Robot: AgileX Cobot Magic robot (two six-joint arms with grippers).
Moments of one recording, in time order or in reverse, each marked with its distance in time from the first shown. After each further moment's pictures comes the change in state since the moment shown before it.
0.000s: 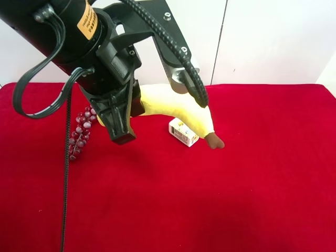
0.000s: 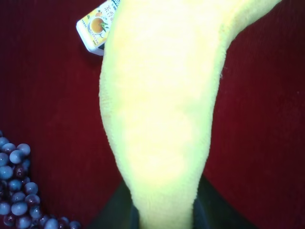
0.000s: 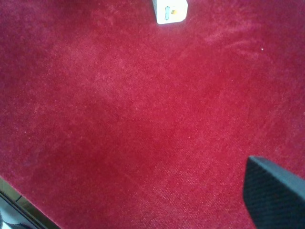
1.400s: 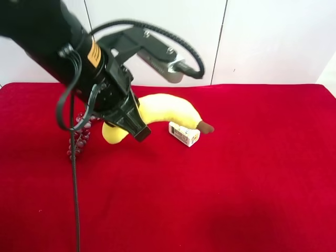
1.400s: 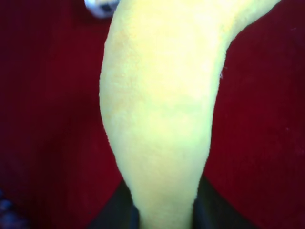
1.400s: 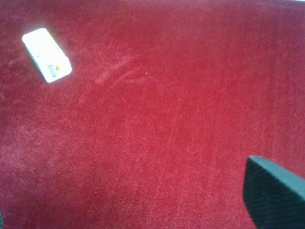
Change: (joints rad) left arm 0.150 0.054 0.140 -0.140 -0.165 -0.269; right arm -0.425 -0.178 0.003 -0.004 -0.005 0.000
